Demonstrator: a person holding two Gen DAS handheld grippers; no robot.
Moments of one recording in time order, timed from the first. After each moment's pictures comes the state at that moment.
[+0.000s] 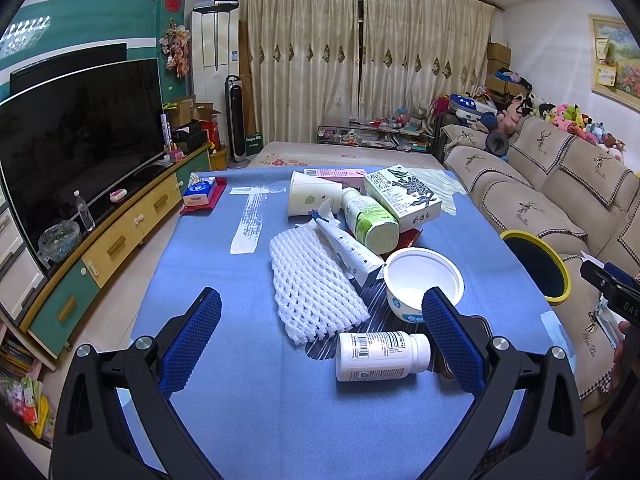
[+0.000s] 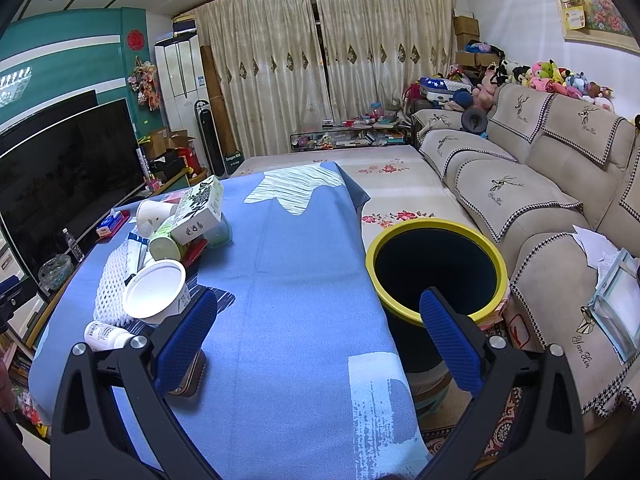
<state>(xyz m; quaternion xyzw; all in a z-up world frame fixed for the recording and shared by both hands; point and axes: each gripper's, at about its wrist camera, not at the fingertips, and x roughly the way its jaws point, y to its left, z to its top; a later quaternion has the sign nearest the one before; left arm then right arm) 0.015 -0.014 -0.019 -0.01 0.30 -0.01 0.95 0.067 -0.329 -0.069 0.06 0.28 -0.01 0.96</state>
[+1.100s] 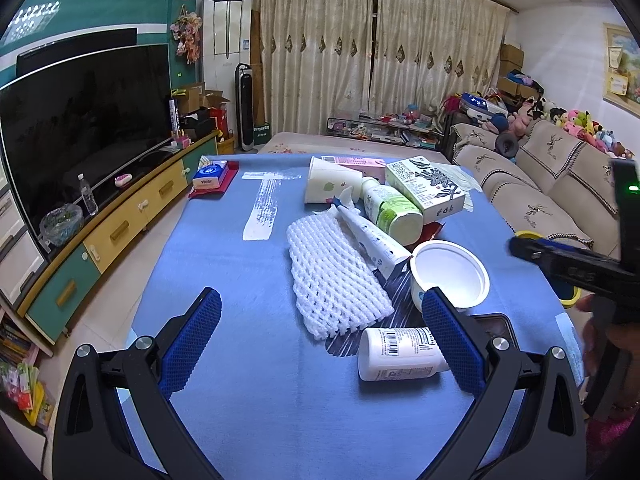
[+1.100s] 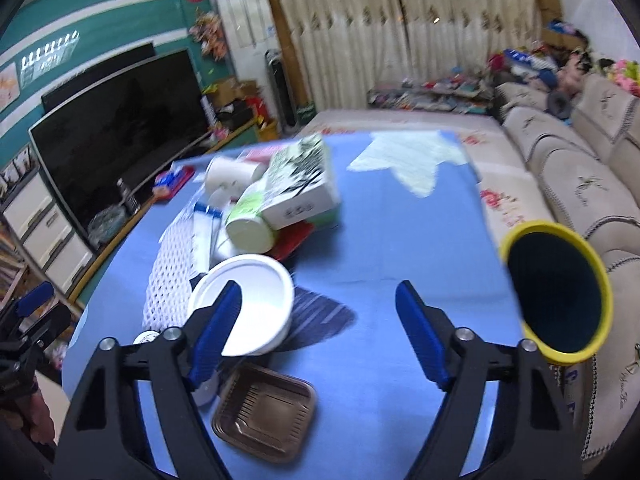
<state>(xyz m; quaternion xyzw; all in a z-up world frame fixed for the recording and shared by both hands) 0.029 0.012 -0.036 -0.03 0.32 0.00 0.95 0.166 -0.235 -0.087 0.04 0.38 0.13 0.92</state>
